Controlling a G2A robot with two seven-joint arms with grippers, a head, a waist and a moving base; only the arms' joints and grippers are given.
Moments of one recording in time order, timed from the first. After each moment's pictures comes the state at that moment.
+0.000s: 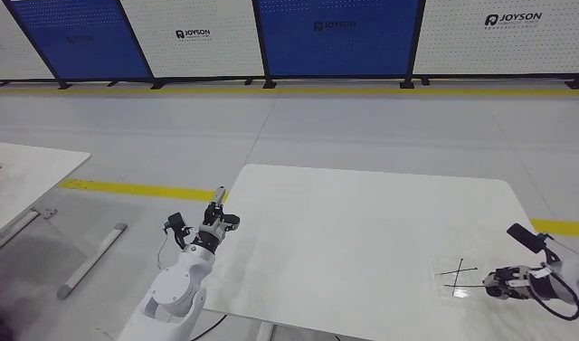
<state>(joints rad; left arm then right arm) 1.73 -1.15 -1.60 -1.80 -0.42 0.00 0.00 -1.14 -0.74 1.30 -1.49 -0.20 0.34 1.37</state>
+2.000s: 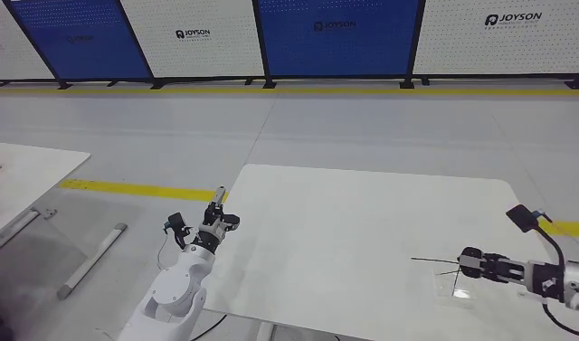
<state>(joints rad) 1.73 -1.15 -1.60 -1.80 -0.42 0.00 0.00 -1.34 -0.73 1.50 -1.73 0.17 -0.09 1.21</state>
